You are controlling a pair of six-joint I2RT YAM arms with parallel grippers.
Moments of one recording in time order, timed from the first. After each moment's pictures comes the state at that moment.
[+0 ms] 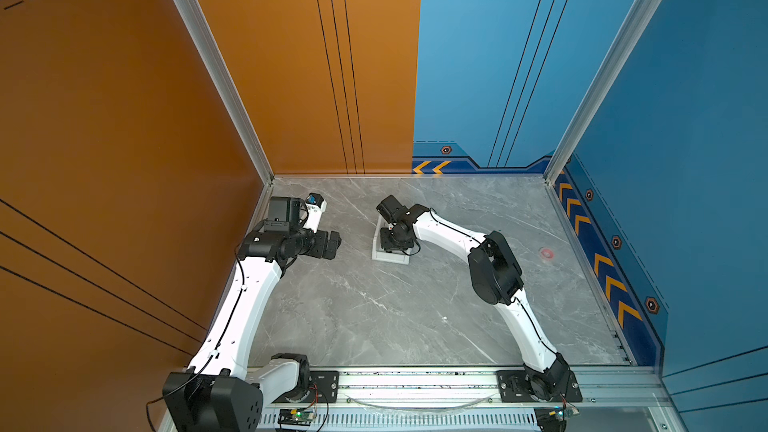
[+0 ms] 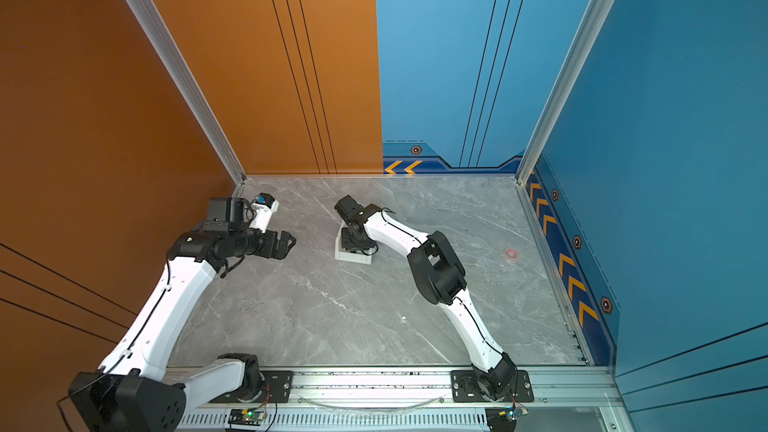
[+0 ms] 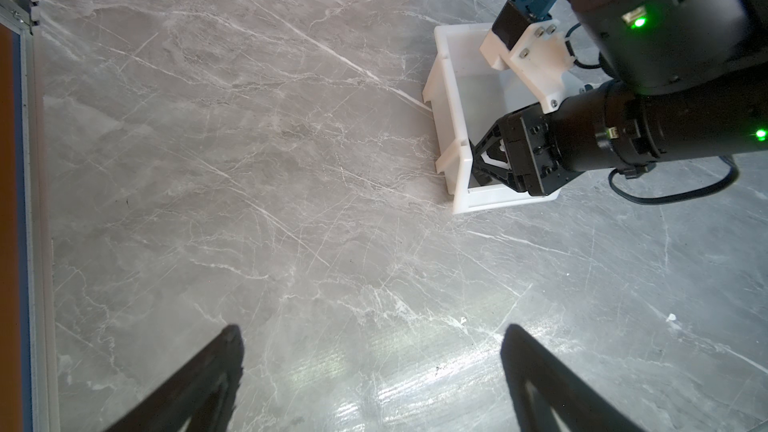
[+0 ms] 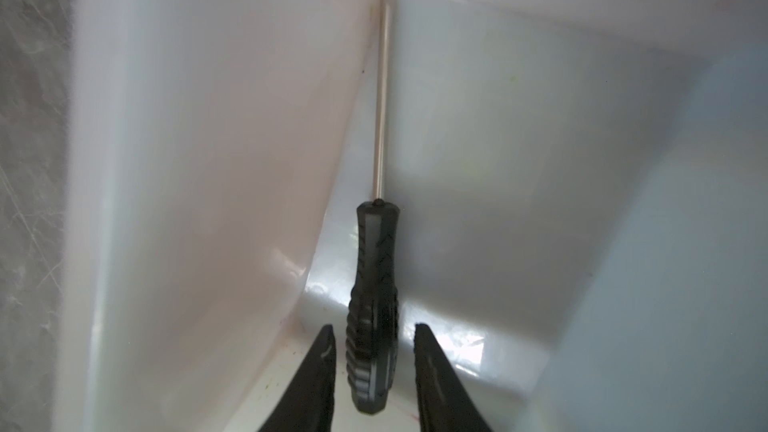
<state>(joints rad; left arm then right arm) -0.06 1.16 1.15 -0.86 0.20 0.12 0.75 2.37 2.04 -0.83 -0.04 0.63</state>
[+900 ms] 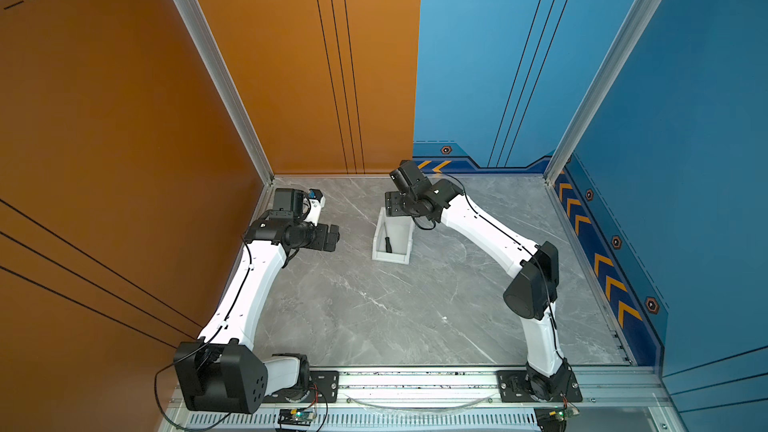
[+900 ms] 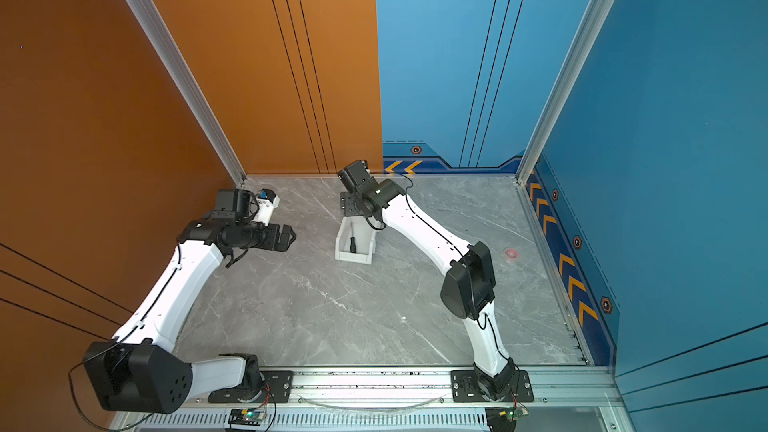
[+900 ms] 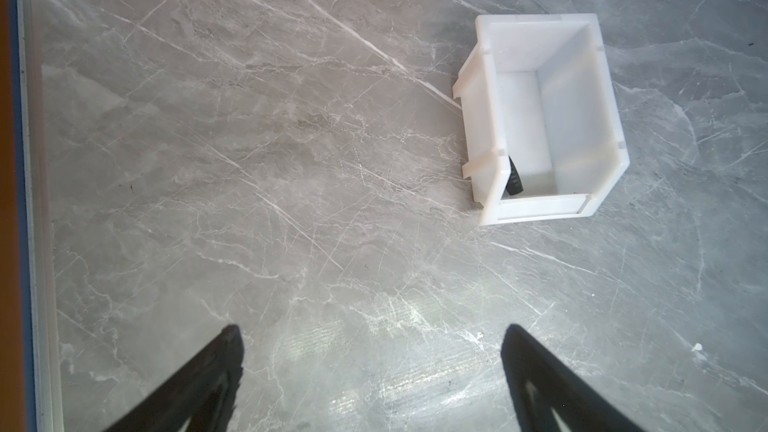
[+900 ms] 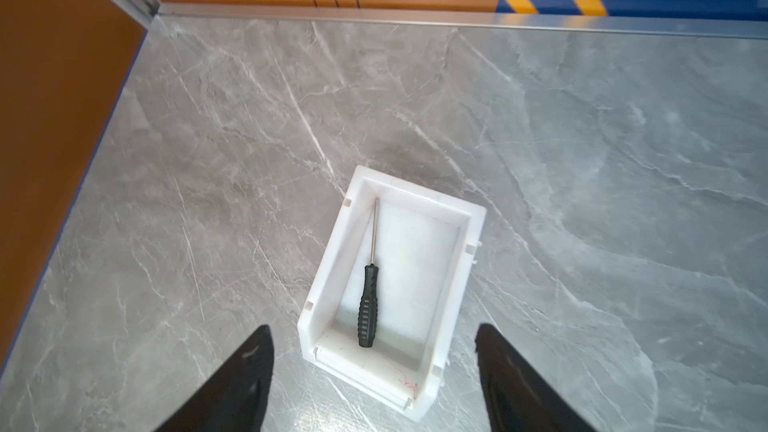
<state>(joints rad) -0.03 1.30 1.20 -0.86 0.16 0.08 0.75 2.01 2.06 -0.87 0.26 0.51</state>
